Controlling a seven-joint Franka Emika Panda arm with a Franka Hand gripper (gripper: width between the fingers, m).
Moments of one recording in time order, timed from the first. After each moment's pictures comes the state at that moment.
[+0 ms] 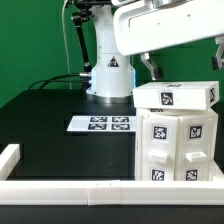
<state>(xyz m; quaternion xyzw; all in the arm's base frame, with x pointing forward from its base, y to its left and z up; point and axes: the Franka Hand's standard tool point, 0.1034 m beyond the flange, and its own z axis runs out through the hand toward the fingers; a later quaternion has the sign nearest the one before) 0.613 0.094 0.190 -0.98 0.17 -0.05 0.12</state>
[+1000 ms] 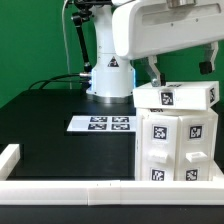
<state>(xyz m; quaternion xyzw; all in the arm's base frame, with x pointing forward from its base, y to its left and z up) 0.613 0.091 0.181 -0.96 -0.27 -0.07 0.07</state>
